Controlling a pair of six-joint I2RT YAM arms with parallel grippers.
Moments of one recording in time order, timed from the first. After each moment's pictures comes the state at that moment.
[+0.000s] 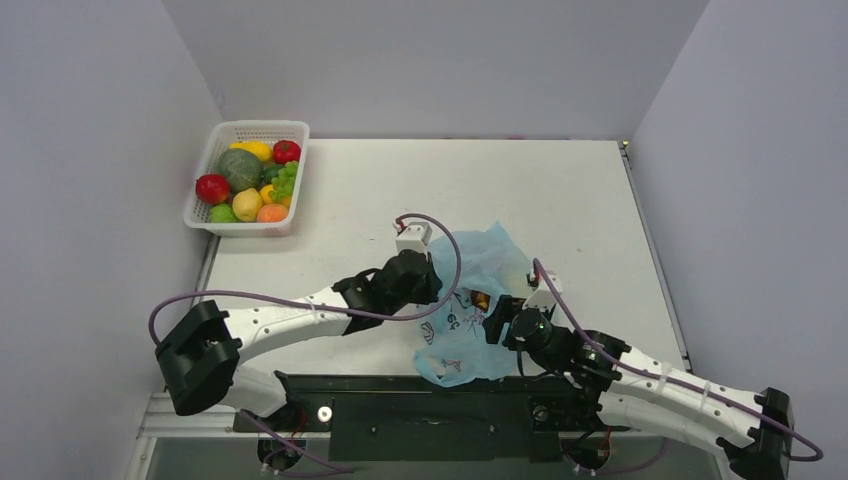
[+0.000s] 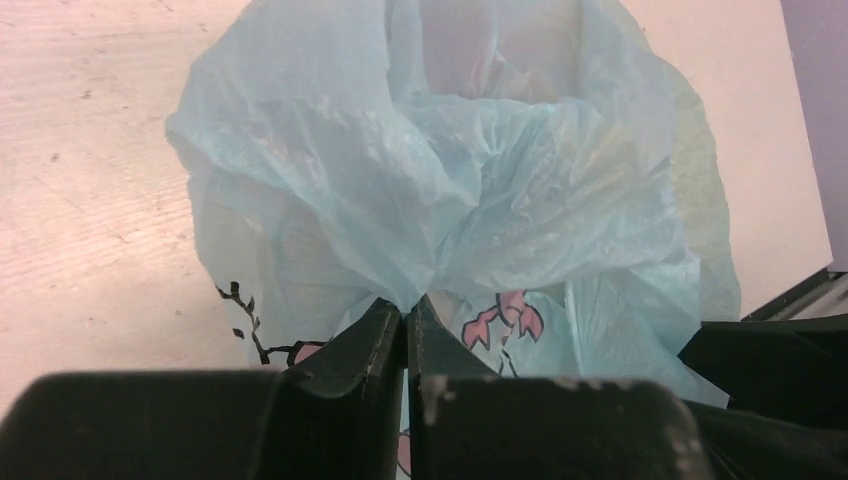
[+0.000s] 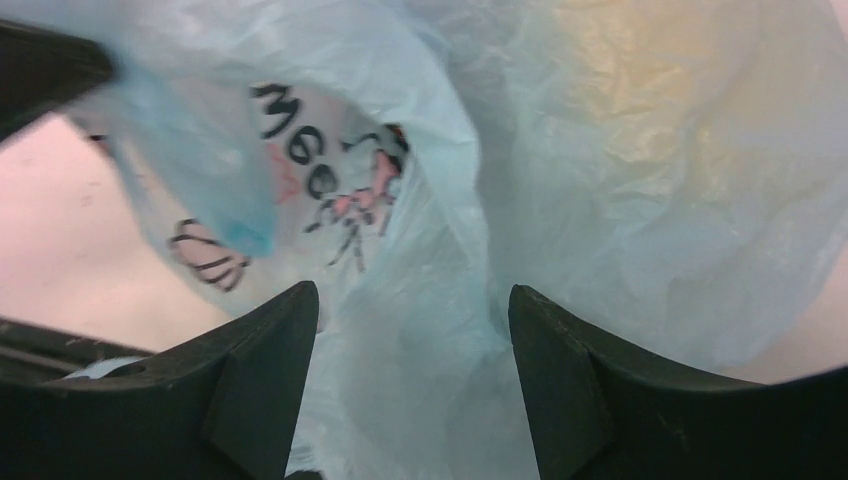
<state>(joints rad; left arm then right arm) -1.01 1.40 0.84 -0.03 -0.30 -0.75 1.06 0.66 0.48 -0.59 0.49 0.91</state>
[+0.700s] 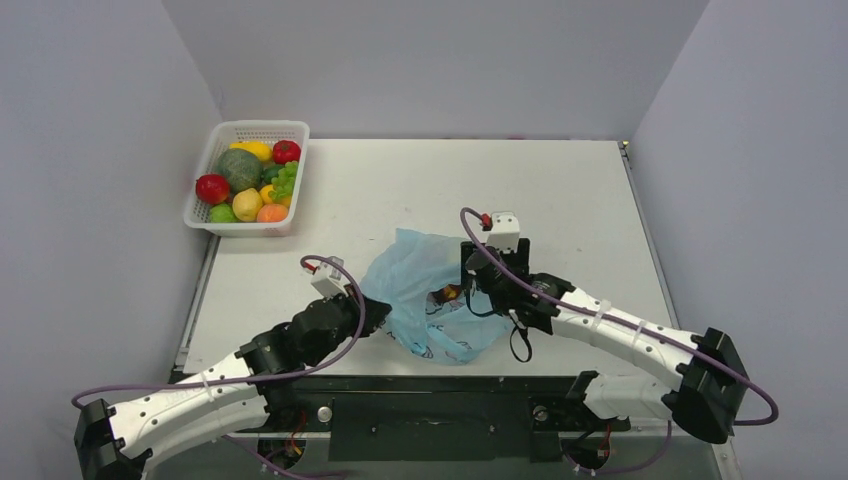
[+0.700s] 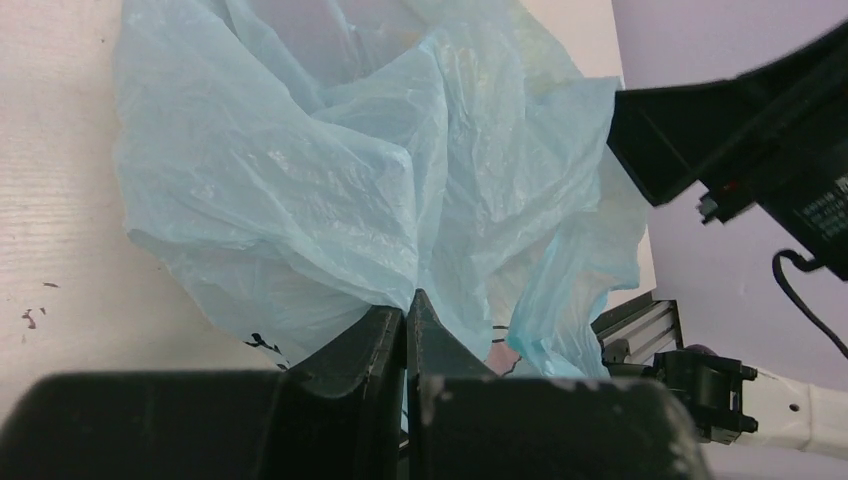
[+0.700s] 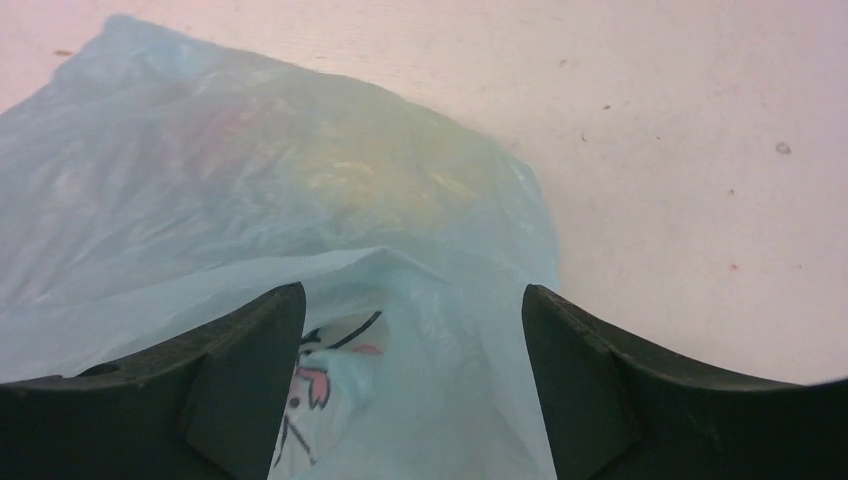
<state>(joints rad) -1.01 0.63 0.41 -0.17 -0.39 -1.00 0.89 1.21 0.84 -0.42 0.69 0.56</state>
